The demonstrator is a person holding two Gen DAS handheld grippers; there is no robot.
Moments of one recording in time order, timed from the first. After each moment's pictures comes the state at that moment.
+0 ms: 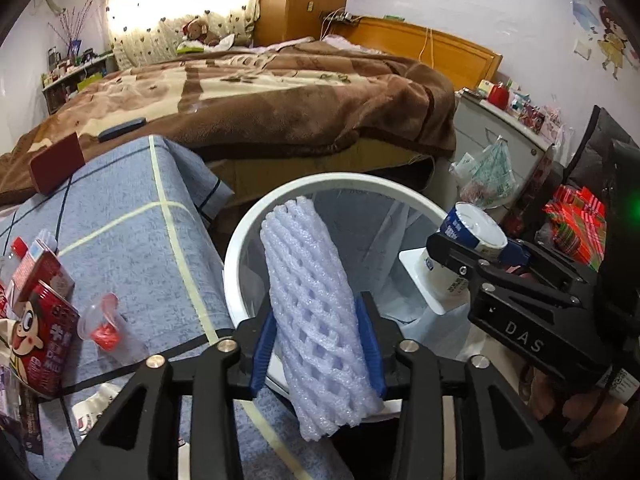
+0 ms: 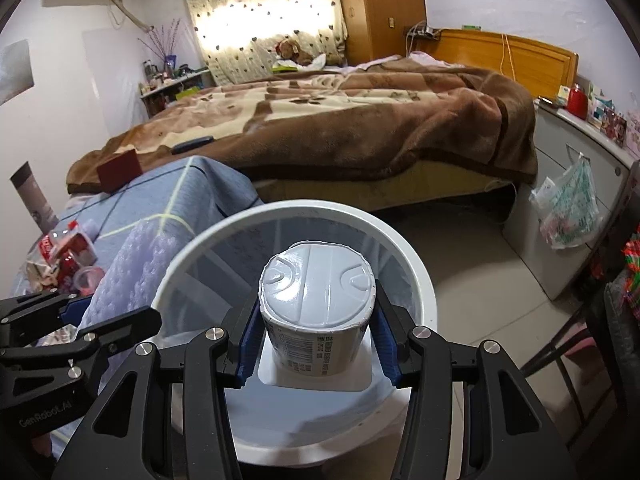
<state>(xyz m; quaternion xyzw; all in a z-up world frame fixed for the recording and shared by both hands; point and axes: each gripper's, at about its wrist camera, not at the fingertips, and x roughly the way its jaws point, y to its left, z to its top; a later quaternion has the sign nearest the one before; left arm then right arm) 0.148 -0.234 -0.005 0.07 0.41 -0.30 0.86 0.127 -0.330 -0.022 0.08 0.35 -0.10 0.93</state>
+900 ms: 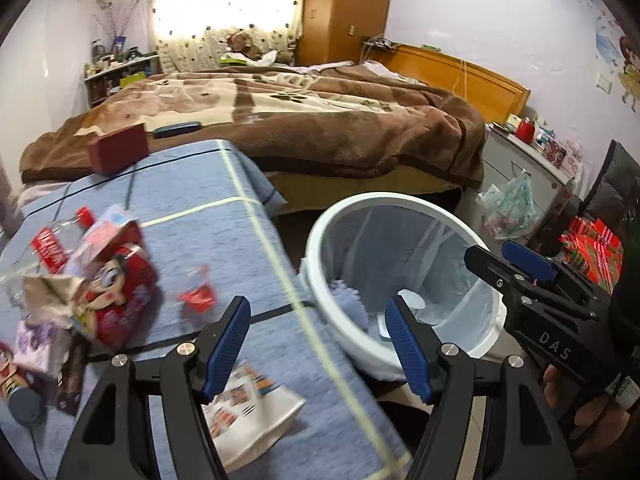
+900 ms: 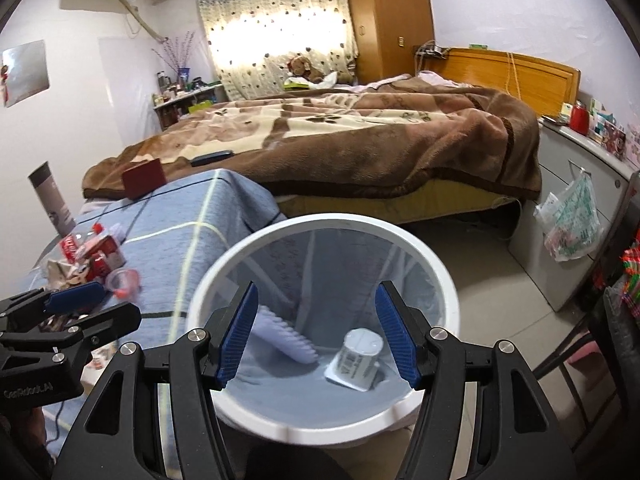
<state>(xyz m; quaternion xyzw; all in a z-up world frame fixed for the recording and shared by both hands) 0.128 -0.162 0.014 0.03 0.38 -0.24 0.89 0.107 -0.302 -0.003 0.08 0.31 -0.08 0.94</state>
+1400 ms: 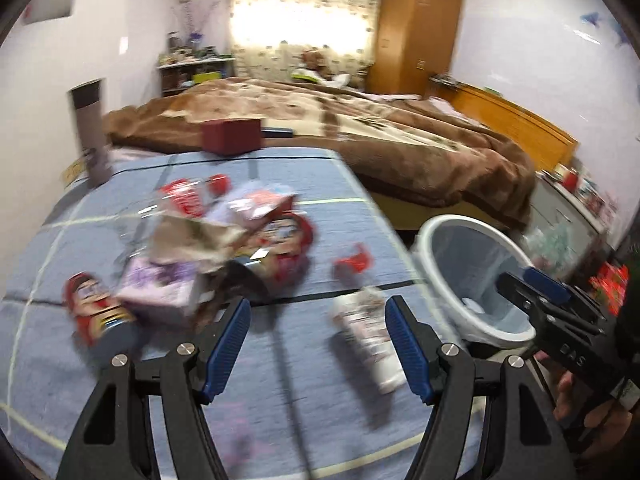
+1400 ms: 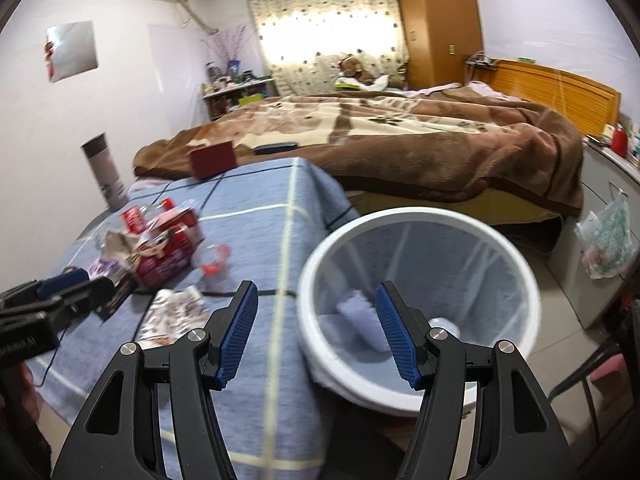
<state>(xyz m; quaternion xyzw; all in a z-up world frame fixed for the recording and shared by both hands) 0.101 -0.040 0.015 -0.03 0.35 -0.13 0.93 0.107 -0.237 -0.005 0.05 0.31 0.00 0.95</state>
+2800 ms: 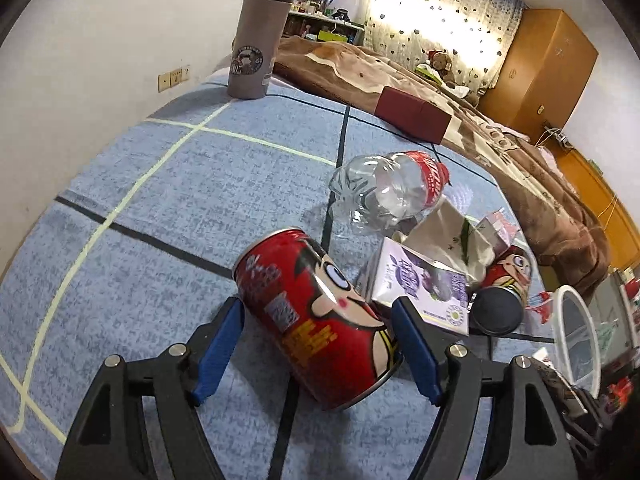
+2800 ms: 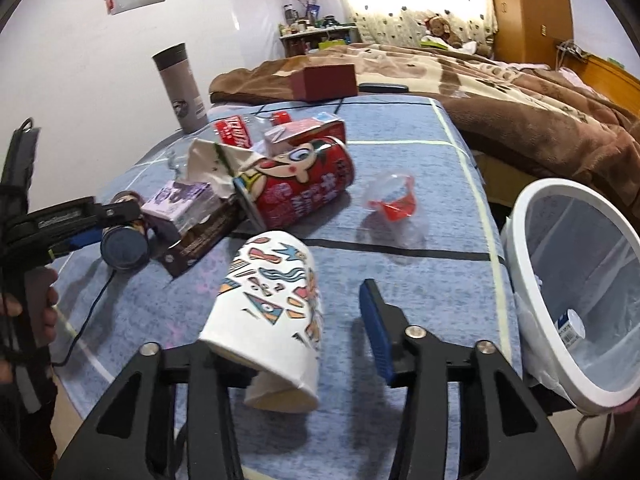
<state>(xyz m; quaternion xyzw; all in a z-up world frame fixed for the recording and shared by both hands) 0.156 0.121 -0.044 -0.15 0.41 0.01 0.90 0.123 -0.126 -0.042 0.02 0.39 0.12 0.91</state>
